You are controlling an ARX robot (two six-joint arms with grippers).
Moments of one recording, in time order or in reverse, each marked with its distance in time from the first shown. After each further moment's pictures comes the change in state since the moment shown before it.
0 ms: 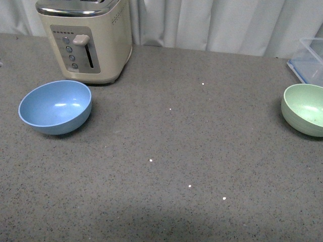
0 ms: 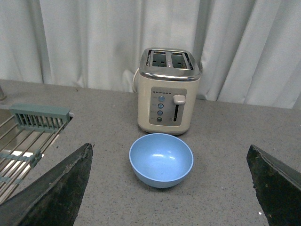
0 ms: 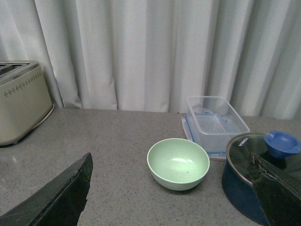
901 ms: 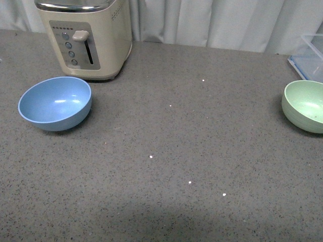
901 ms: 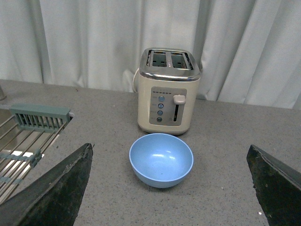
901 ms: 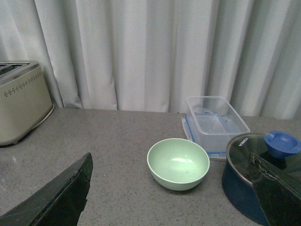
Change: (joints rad) left arm 0.000 0.000 0.000 0.000 0.000 0.000; right arm 0.000 0.000 0.000 0.000 0.000 0.000
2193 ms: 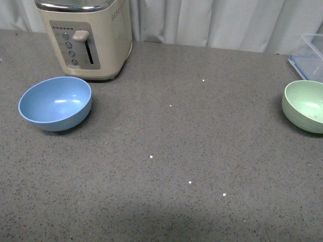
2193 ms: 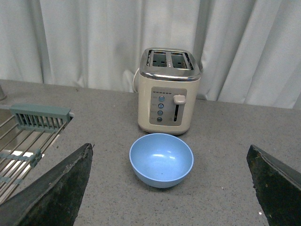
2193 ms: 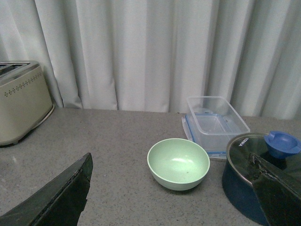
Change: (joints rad) left arm 0.000 0.000 0.000 0.000 0.000 0.000; right arm 0.000 0.000 0.000 0.000 0.000 0.000
